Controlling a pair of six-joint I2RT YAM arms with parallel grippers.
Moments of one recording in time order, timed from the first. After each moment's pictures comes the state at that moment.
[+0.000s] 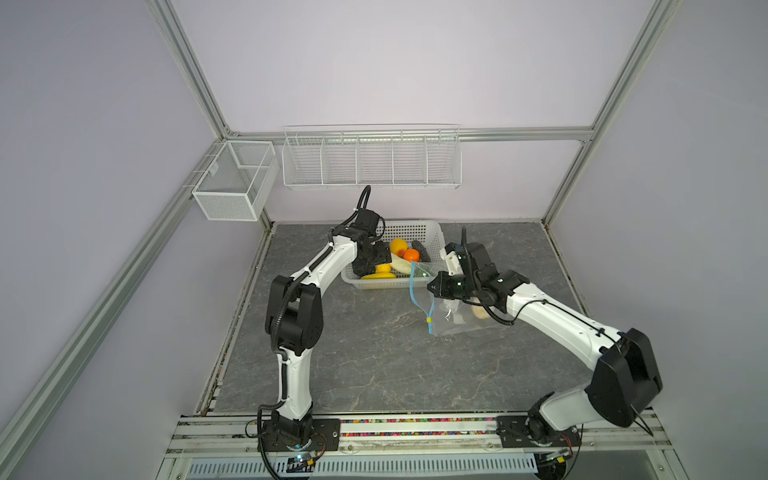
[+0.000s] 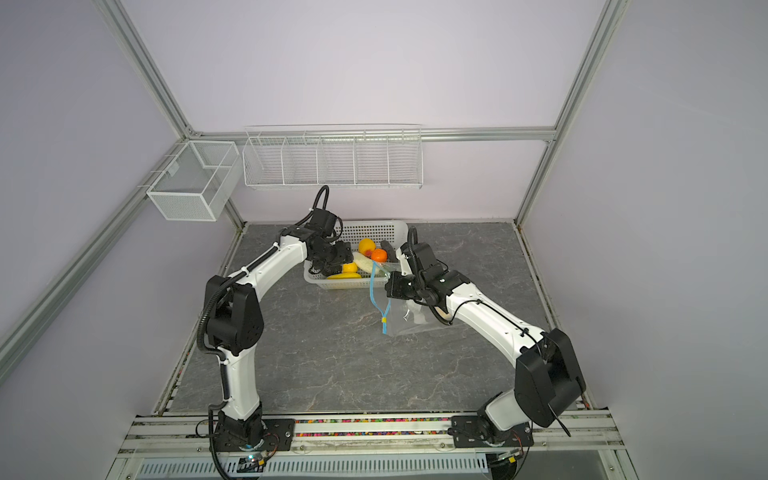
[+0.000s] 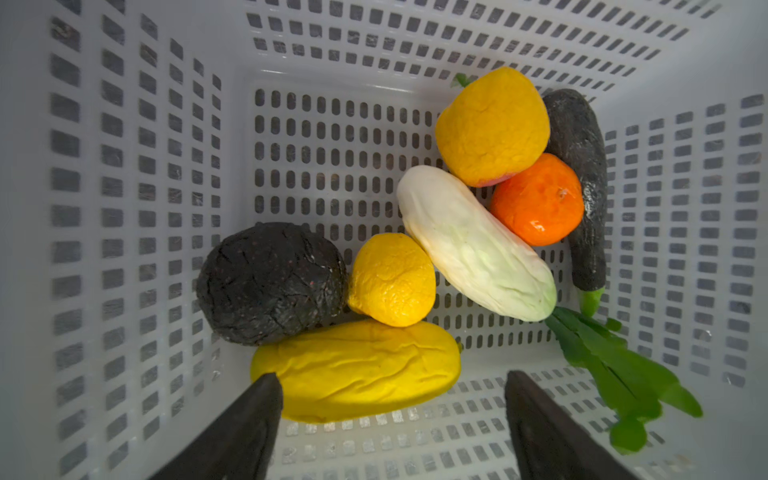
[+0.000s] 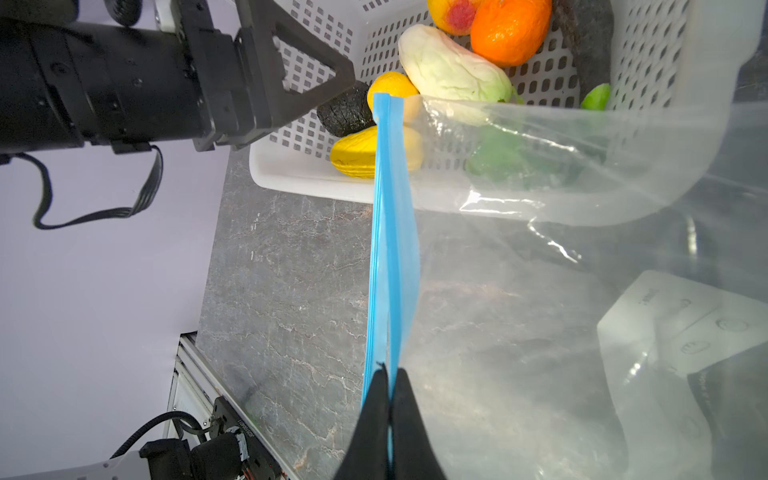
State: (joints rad) left arm -0.43 2.05 1.79 -0.79 0.05 -0.47; right arm 0.59 1.50 1.15 -0.44 -0.29 0.63
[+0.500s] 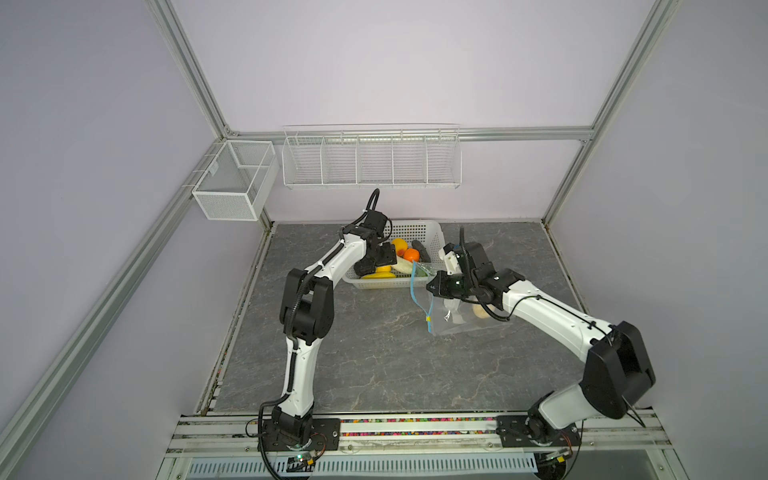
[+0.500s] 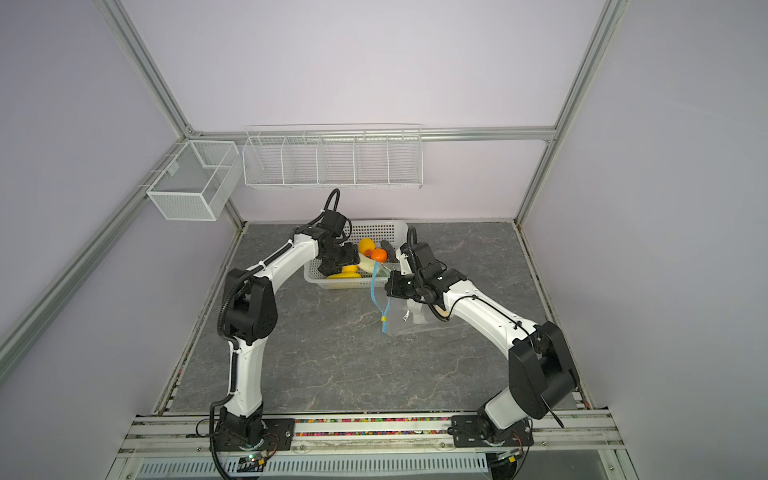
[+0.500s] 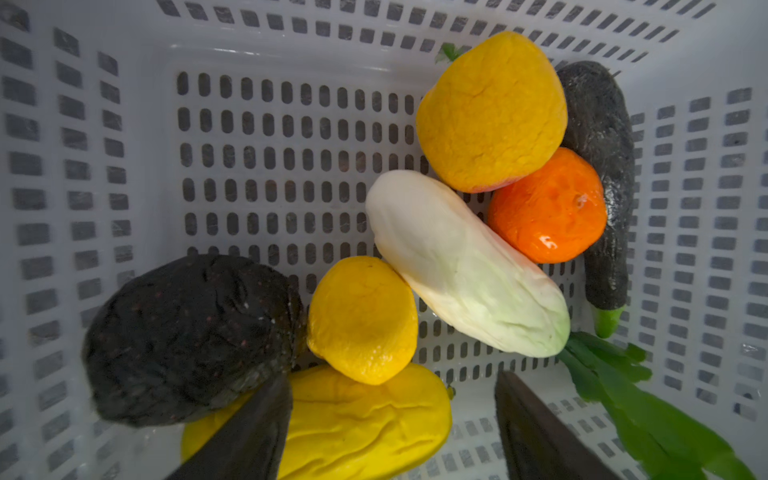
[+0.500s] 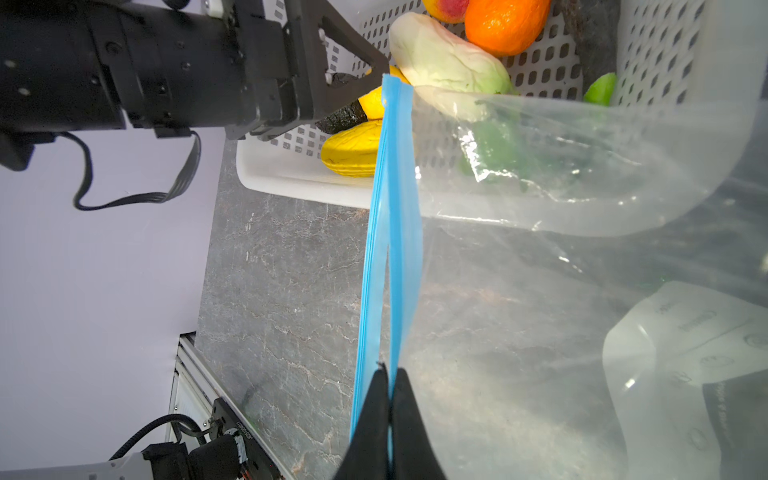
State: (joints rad) left arm -0.46 2.20 1.91 -0.82 0.07 -0.46; right arm 0.58 1.53 1.16 -0.42 -0.32 0.63
